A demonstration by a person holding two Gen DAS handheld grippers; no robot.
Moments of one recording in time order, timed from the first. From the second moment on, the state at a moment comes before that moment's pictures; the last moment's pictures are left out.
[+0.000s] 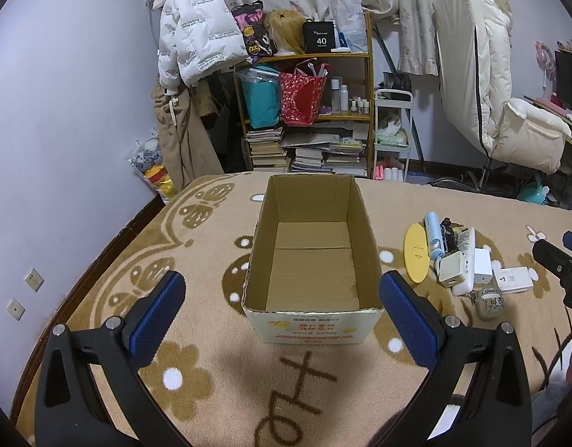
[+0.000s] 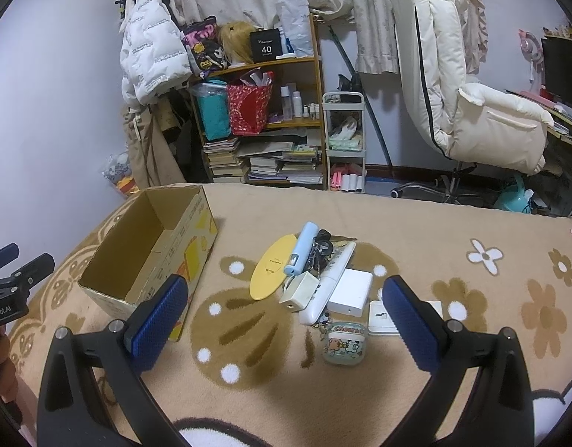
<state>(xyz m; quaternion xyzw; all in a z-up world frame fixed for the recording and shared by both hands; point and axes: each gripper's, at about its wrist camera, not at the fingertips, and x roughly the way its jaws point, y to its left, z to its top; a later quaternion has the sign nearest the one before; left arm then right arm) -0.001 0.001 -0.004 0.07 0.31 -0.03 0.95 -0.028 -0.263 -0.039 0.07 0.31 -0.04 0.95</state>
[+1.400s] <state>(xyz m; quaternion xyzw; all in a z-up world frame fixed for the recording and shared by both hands) -0.001 -0.001 -0.010 0.07 0.32 -0.03 0.95 -0.028 -0.261 -0.038 0.07 0.31 -0.03 0.95</state>
